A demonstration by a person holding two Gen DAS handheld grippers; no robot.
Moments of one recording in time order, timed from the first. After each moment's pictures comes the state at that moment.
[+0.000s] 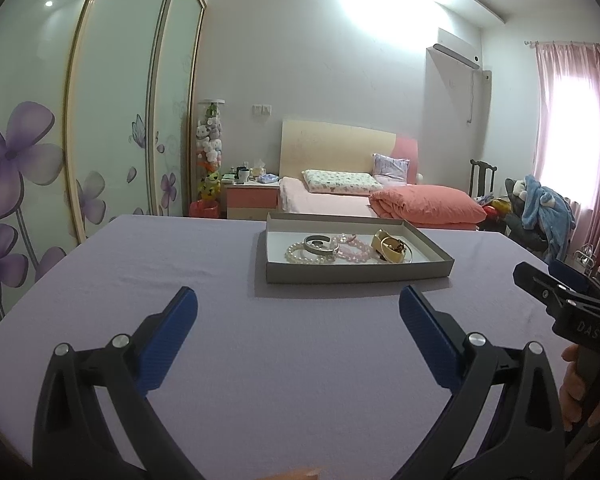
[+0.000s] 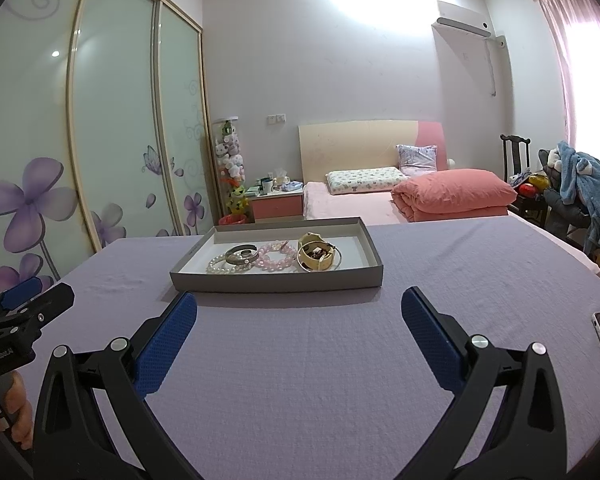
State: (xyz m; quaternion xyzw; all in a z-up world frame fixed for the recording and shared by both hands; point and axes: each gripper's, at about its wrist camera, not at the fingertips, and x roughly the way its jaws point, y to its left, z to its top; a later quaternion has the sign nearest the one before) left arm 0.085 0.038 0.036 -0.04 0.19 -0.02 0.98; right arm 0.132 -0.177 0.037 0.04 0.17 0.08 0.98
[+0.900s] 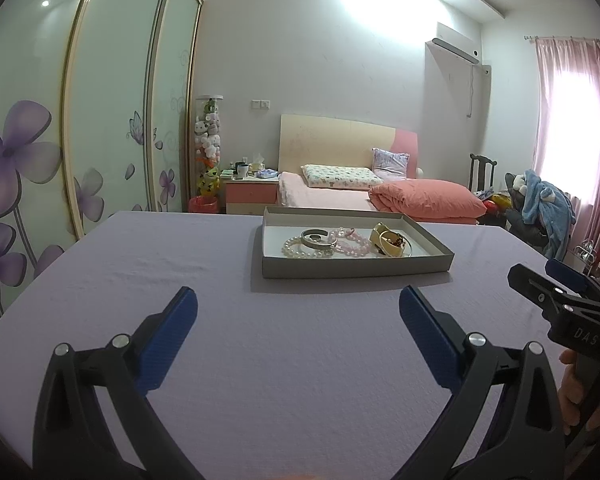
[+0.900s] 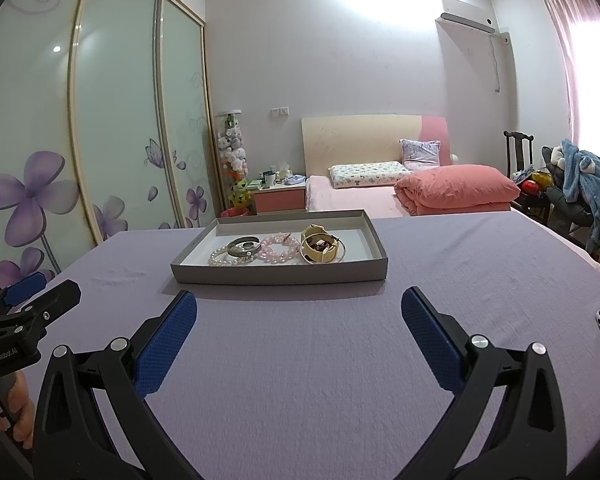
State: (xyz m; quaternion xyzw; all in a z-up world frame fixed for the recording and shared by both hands) left arm 0.088 0.037 0.032 -0.03 0.19 -0.02 0.98; right arm 0.130 -0.177 0.035 0.04 0.18 0.09 0.98
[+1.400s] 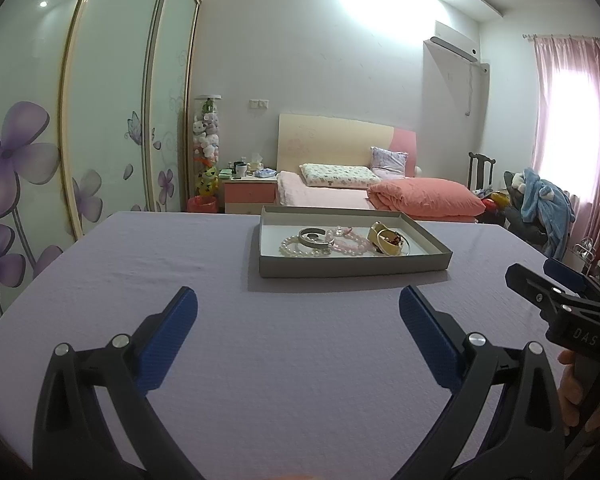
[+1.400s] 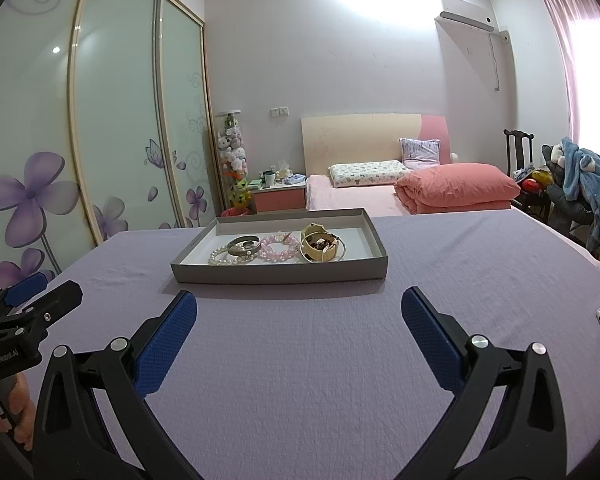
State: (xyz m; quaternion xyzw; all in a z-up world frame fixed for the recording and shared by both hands) left arm 0.088 0.033 0.030 -0.03 0.20 -0.02 0.98; right arm 0.131 -0.177 0.035 0.04 0.18 0.09 0.98
